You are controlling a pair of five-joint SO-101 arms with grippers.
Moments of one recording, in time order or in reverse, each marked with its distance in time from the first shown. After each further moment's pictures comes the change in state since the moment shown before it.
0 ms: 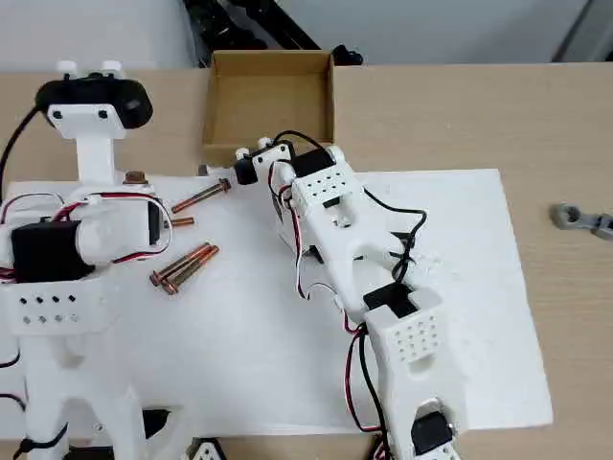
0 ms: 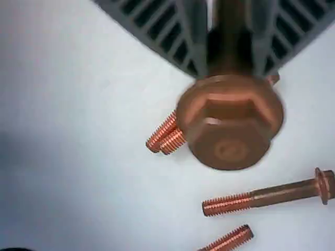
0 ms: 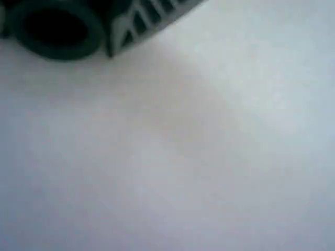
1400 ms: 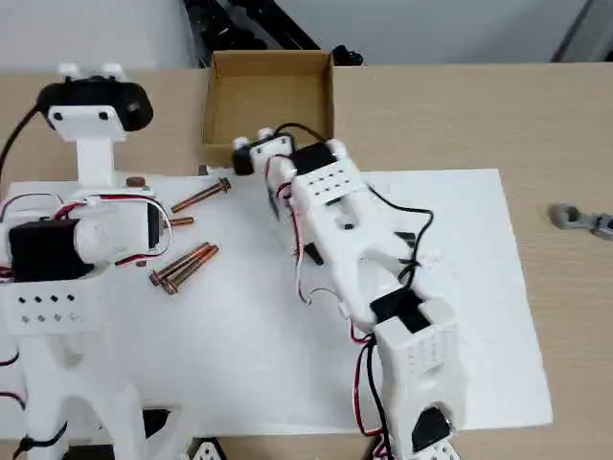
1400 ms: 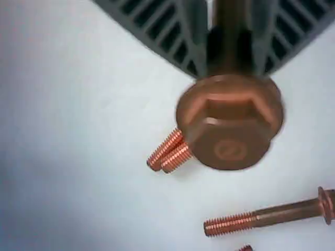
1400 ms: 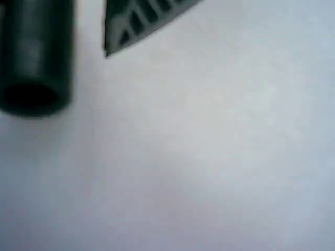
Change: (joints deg) left arm 0.0 0.5 -0.9 2.9 0.0; right arm -1.4 -10.7 2.6 3.9 -5.8
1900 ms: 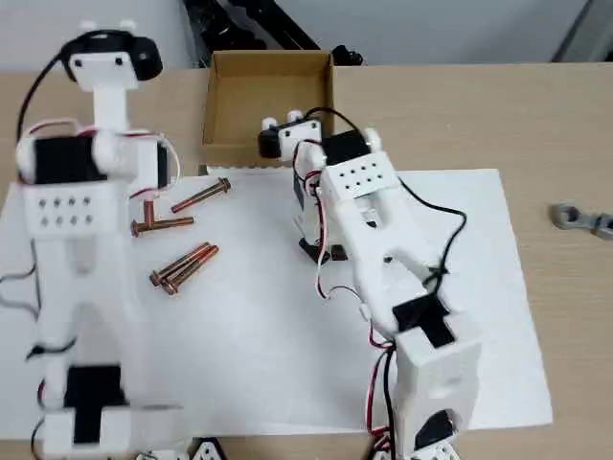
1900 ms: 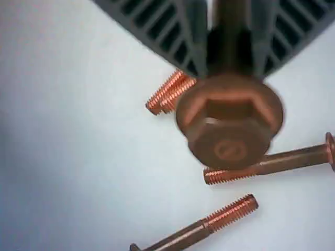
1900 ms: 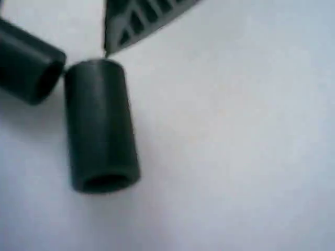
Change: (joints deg) left arm 0.0 20.3 -18.8 1.1 1.6; right arm 5.2 -5.4 1.1 4.0 -0.5
